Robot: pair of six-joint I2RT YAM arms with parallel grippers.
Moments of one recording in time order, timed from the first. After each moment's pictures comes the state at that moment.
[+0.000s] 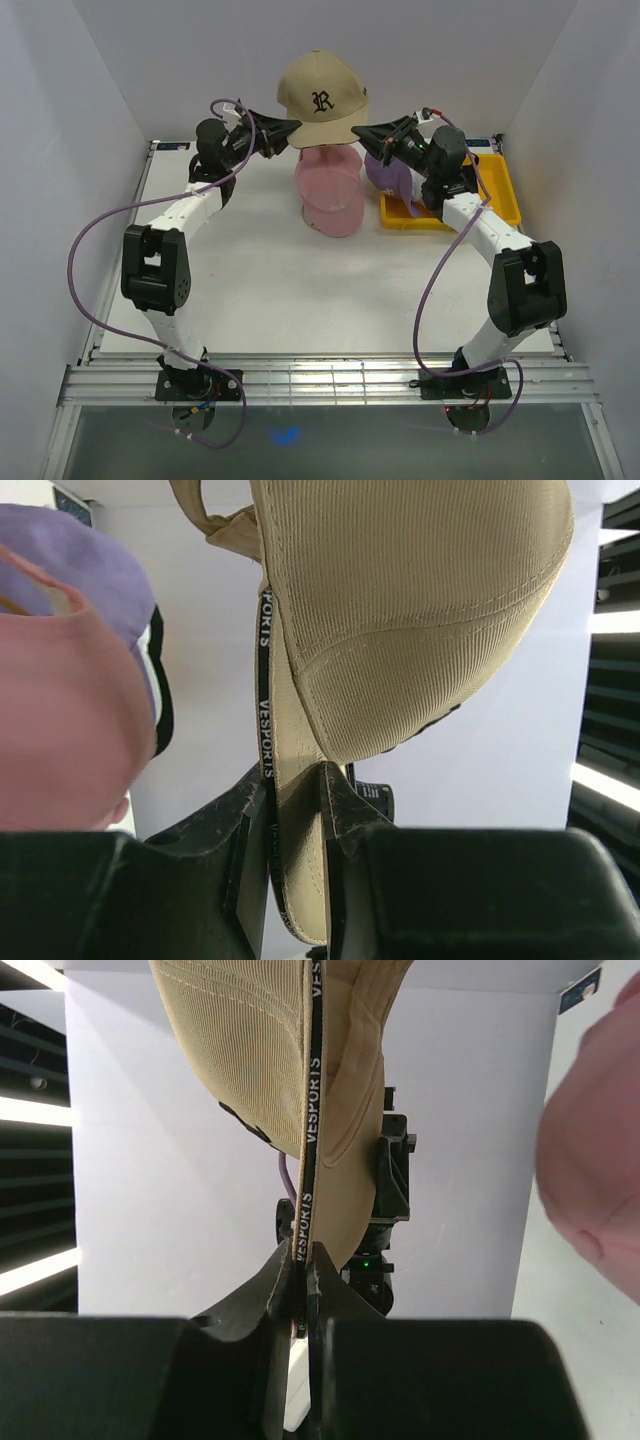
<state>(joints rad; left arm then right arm) -0.19 1.81 1.39 0.58 0.67 -1.62 0.31 1.64 1.26 0.56 -0.57 1.64</state>
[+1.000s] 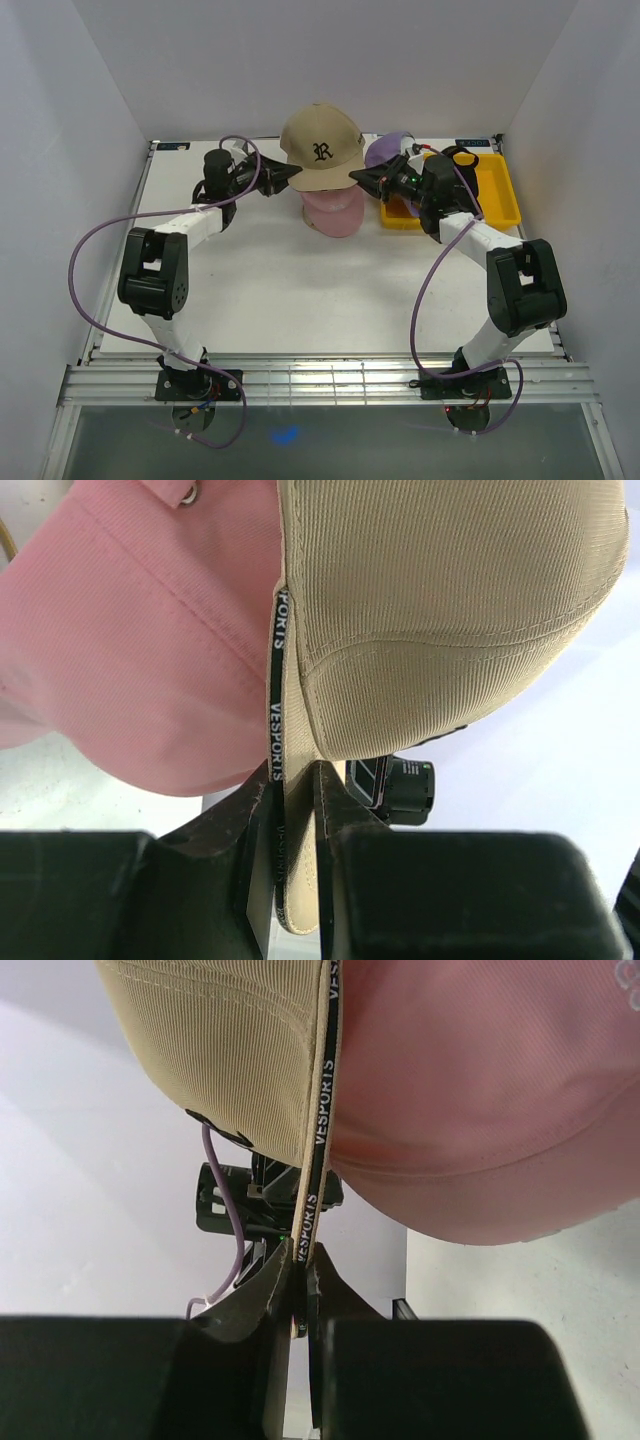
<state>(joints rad) -0.19 1.79 1.14 0.51 0.74 -1.52 0.30 1.64 1.01 0.55 -0.64 1.46</state>
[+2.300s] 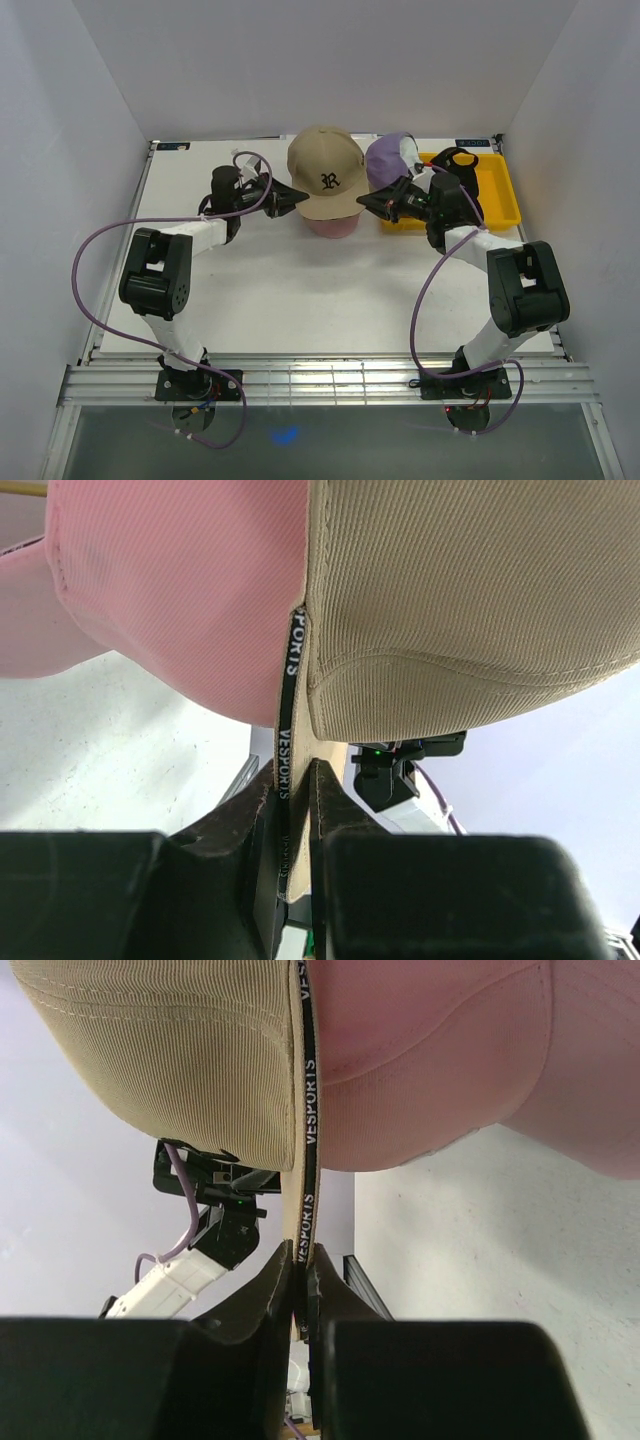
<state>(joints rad) -0.21 1.79 1.01 0.52 0.85 -1.38 0.24 1.63 0.85 0.58 -0.76 1.33</state>
